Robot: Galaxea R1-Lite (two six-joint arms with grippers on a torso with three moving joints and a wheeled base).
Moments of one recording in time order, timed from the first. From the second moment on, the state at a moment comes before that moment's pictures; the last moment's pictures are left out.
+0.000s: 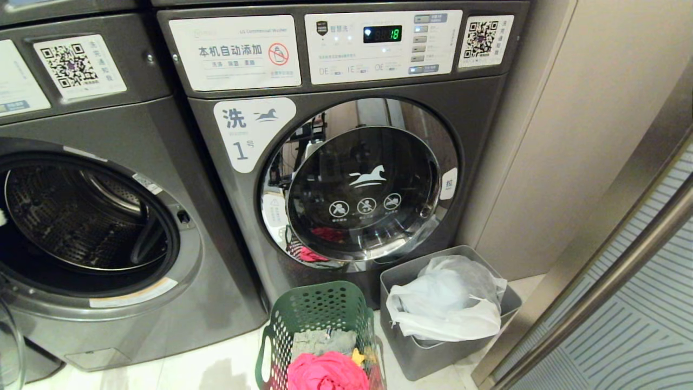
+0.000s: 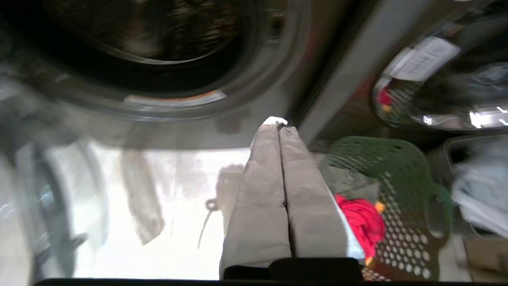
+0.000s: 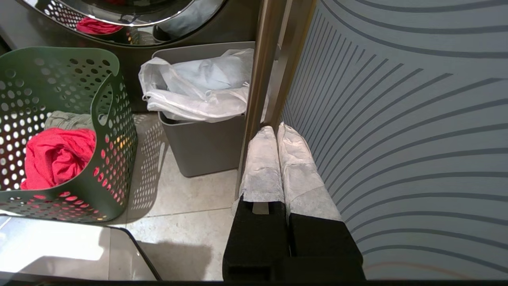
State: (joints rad) left arm 0.43 1.21 -1.03 0.23 -0.27 0.06; right arm -0.01 0.00 -0.10 0.25 0.04 -0.12
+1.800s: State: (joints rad) left arm 0.00 0.01 -0.01 0.01 -0.01 0.05; right arm -0.01 0.00 -0.10 0.25 0.04 -0.12
